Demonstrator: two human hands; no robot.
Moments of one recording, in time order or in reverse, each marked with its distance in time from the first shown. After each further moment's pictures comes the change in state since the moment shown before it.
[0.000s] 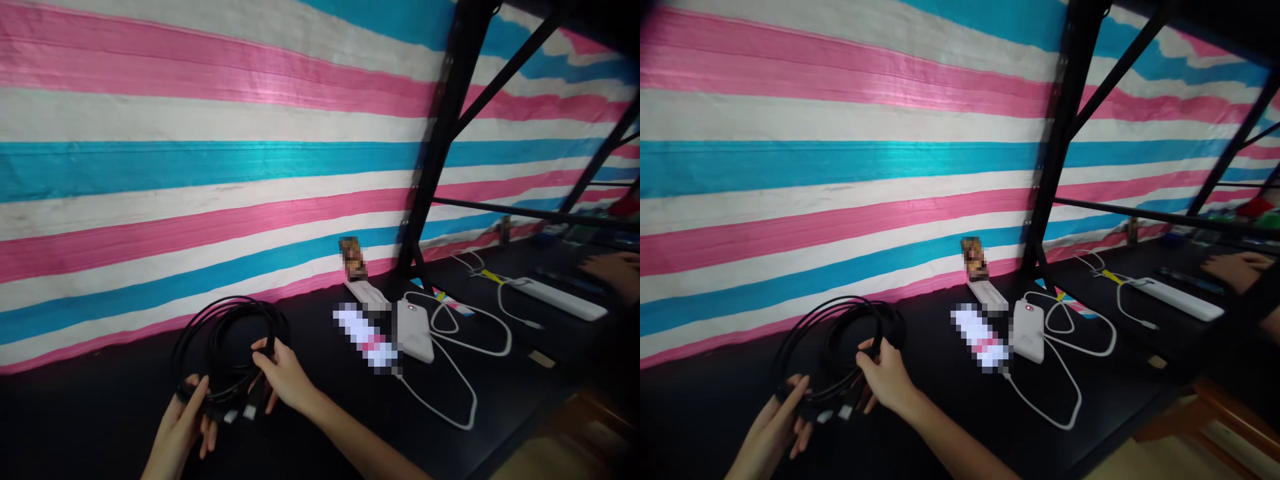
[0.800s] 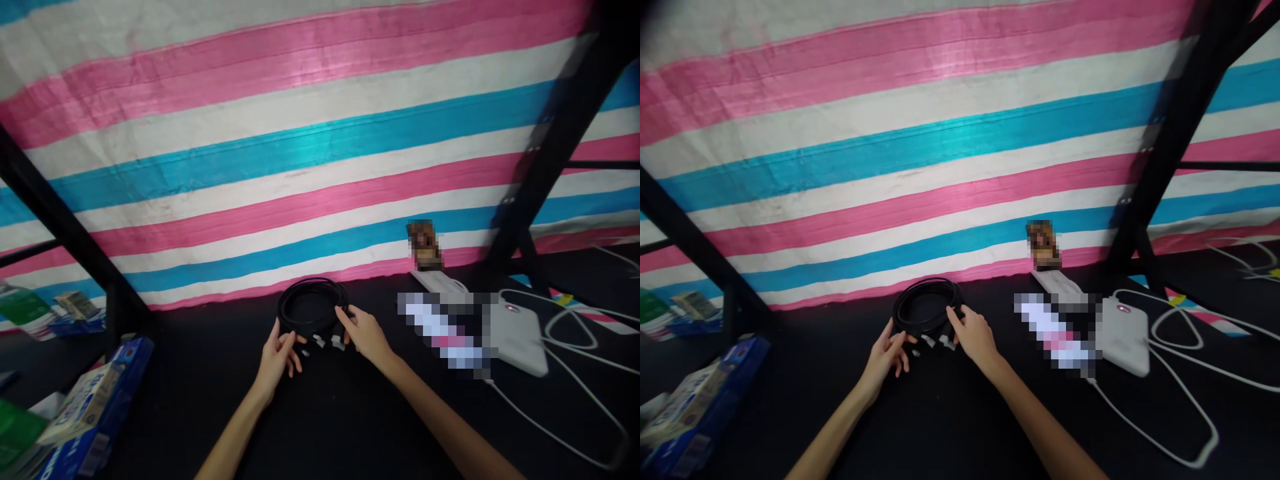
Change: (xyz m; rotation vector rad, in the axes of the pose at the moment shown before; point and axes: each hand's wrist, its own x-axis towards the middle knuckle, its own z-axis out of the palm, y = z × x) left_hand 0.023 -0.001 0.002 0.083 -0.166 0.122; right_hand 0.016 -0.002 -0.037 -0.718 0.261 -0.122
